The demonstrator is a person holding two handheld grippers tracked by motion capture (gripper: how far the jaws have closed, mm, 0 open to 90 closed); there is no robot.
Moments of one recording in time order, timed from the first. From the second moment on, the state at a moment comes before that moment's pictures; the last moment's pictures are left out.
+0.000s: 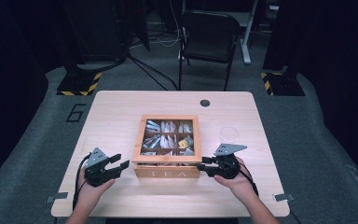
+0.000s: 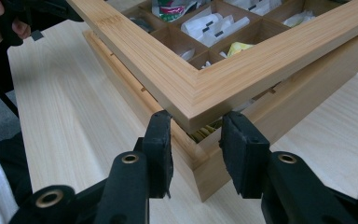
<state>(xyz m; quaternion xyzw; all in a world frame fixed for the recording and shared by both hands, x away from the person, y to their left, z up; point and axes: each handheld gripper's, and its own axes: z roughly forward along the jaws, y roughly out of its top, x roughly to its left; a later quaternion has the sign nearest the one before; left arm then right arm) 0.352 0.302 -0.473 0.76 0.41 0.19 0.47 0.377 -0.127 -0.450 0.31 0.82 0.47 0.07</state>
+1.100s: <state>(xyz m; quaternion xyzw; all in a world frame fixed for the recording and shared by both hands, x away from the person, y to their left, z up) 0.355 0.271 -0.447 0.75 0.37 0.22 0.50 0.383 -0.130 -0.431 0.32 0.80 0.50 0.06</state>
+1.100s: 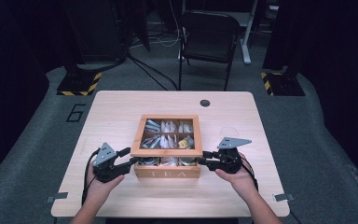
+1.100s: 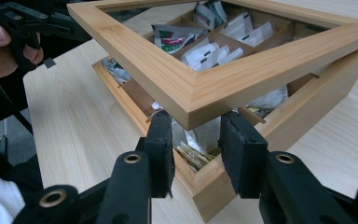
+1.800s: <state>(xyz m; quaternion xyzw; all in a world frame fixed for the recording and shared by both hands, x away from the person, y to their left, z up) 0.361 0.265 -0.426 0.75 0.35 0.24 0.50 0.387 -0.130 -0.414 0.30 0.81 0.50 0.09</state>
